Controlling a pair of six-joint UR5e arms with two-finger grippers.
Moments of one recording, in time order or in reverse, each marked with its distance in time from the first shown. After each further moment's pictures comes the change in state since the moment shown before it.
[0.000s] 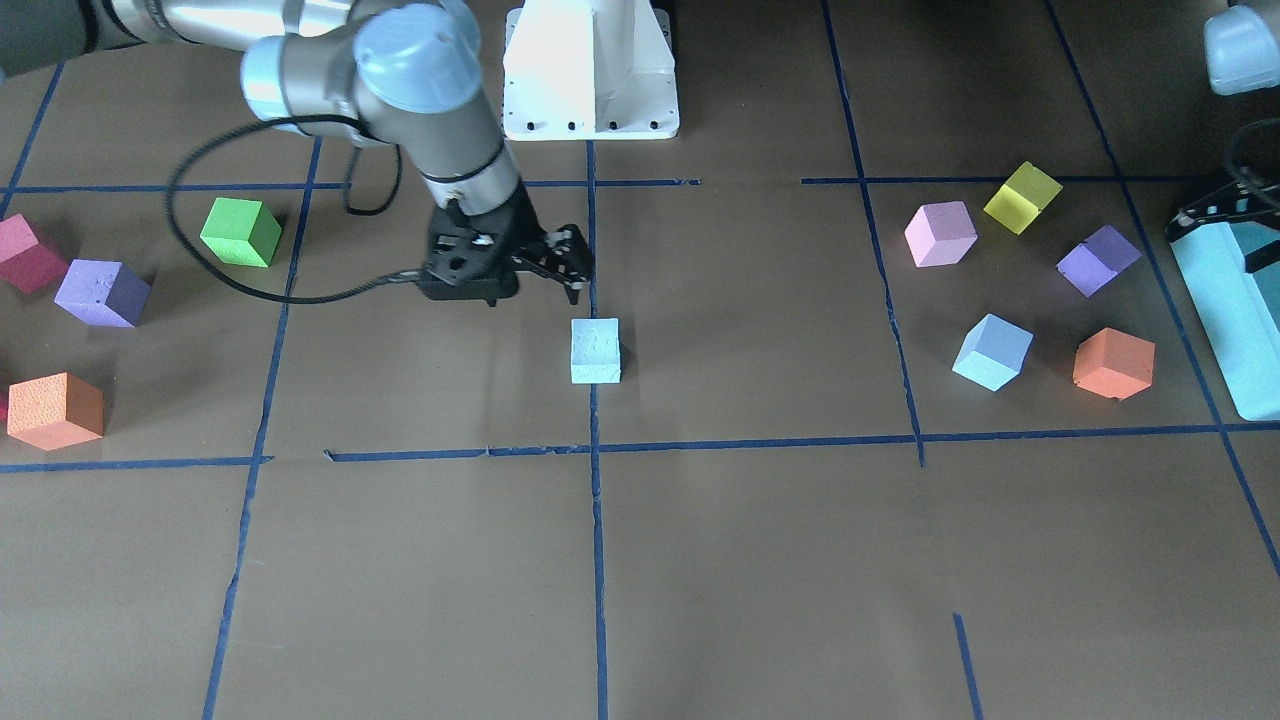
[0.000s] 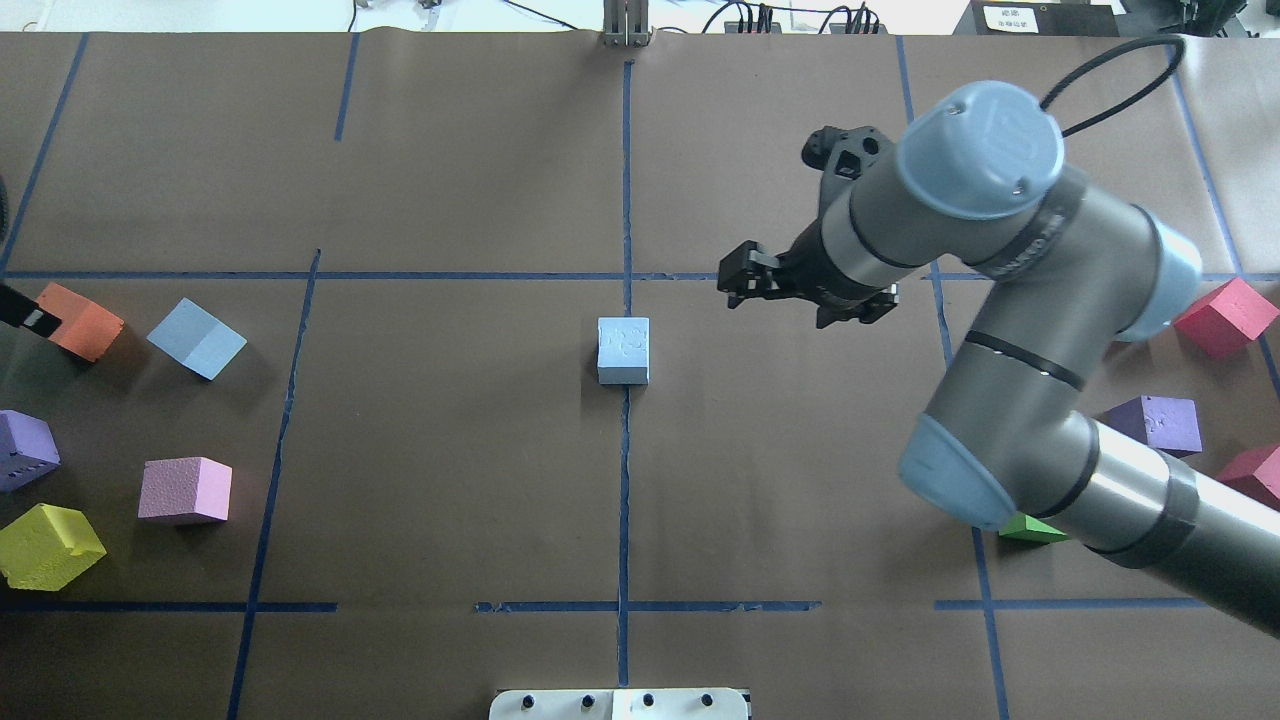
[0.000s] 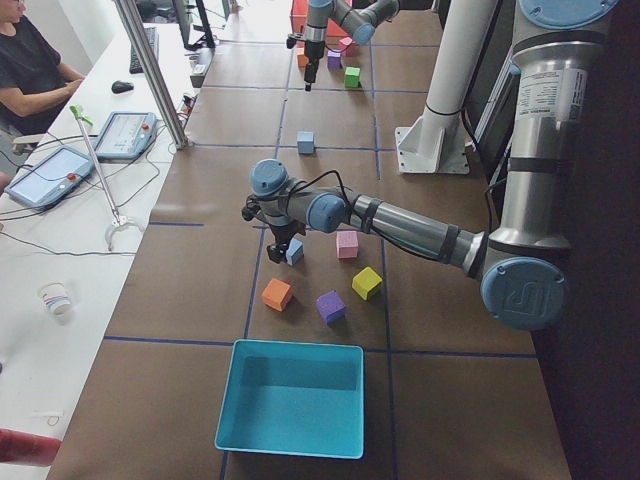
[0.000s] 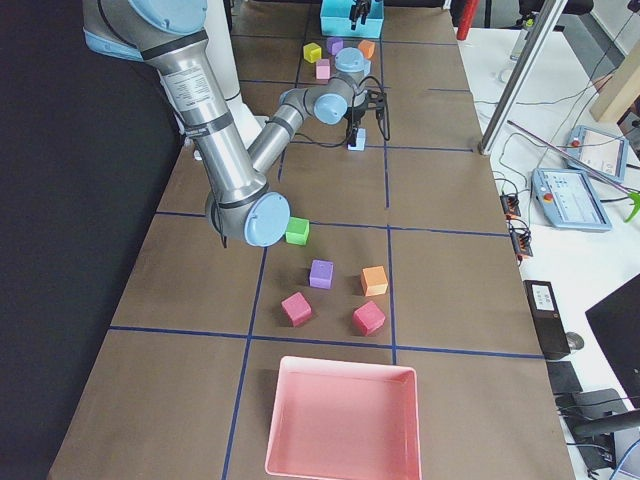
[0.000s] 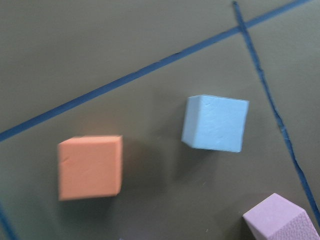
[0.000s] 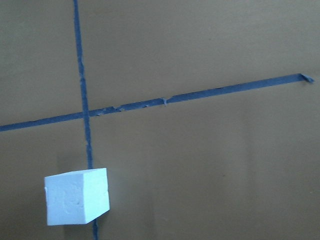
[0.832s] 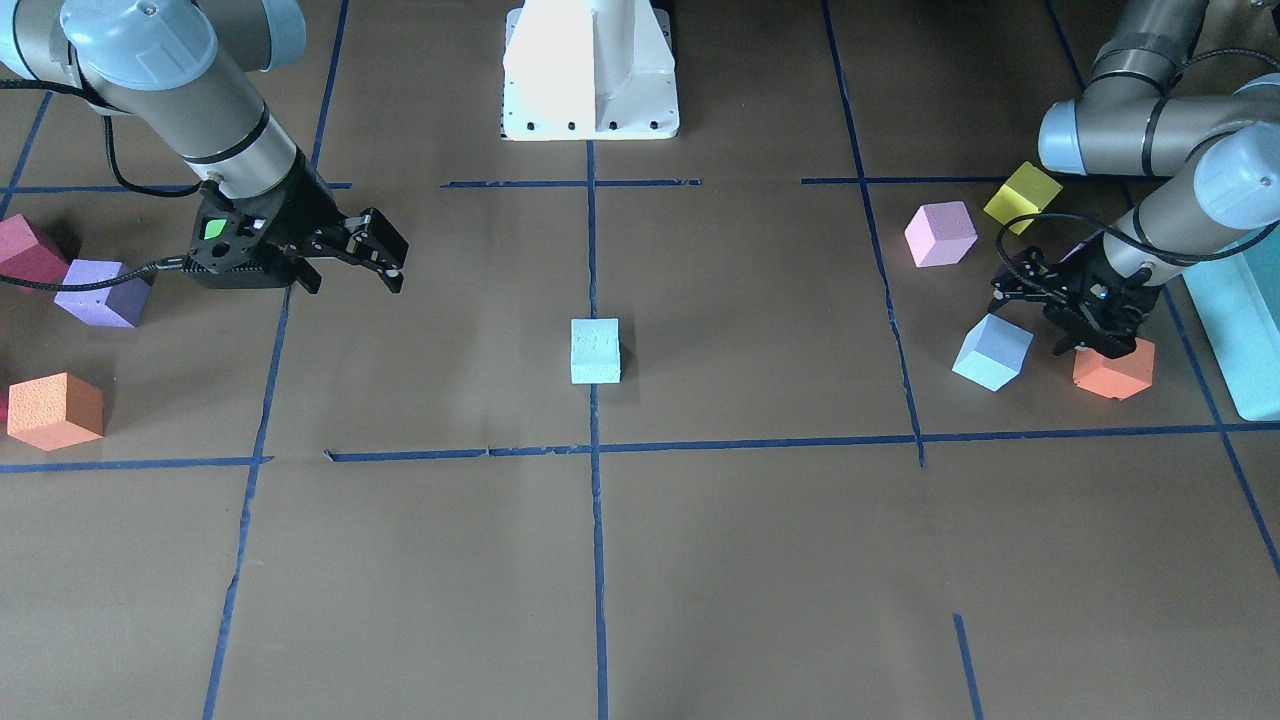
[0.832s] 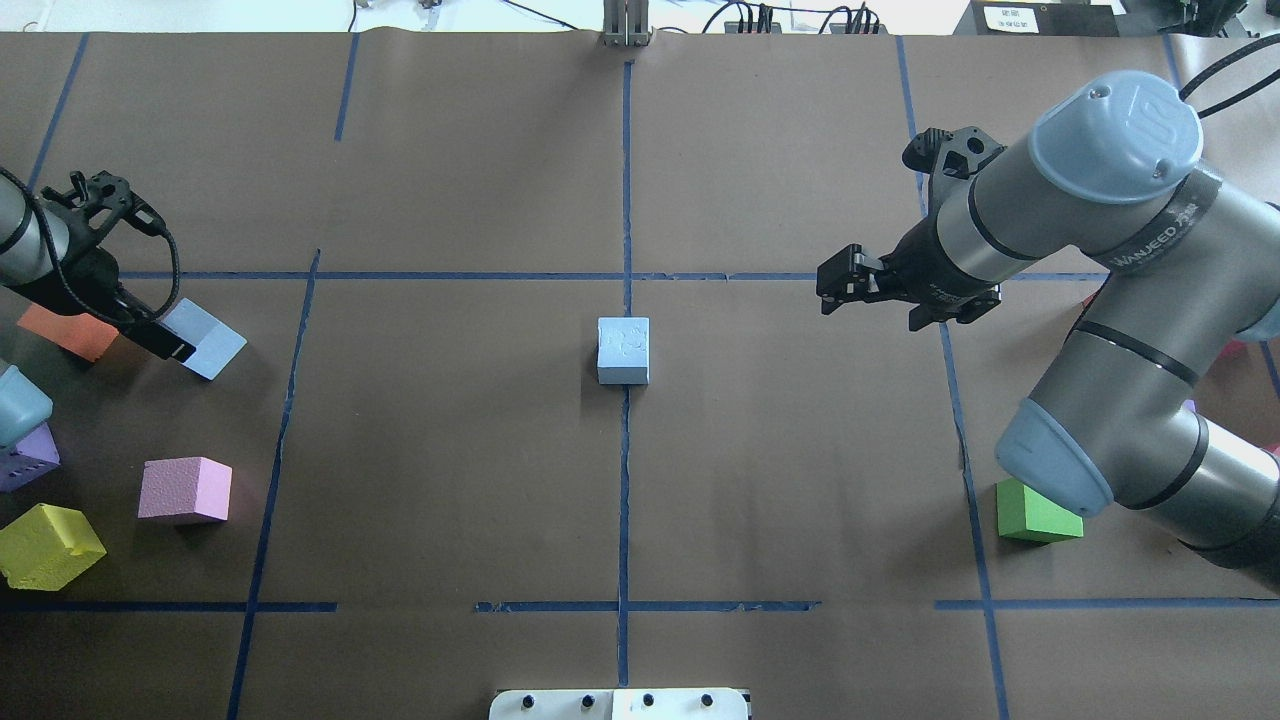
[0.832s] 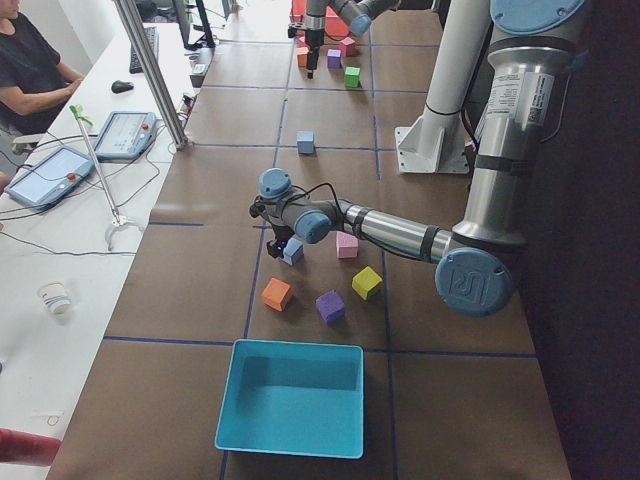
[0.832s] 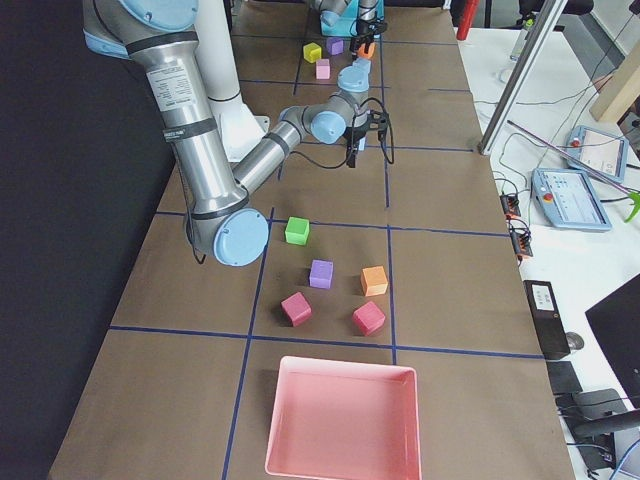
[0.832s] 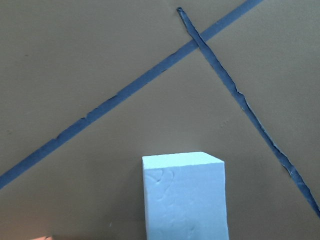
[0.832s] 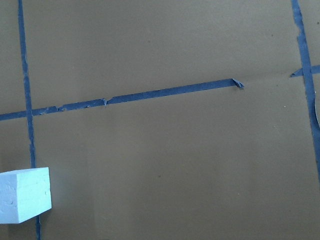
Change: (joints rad) left arm 0.180 -0.094 0.173 -0.234 0.109 -0.146; right arm 0.054 -0.107 0.029 0.005 0.054 -0.078
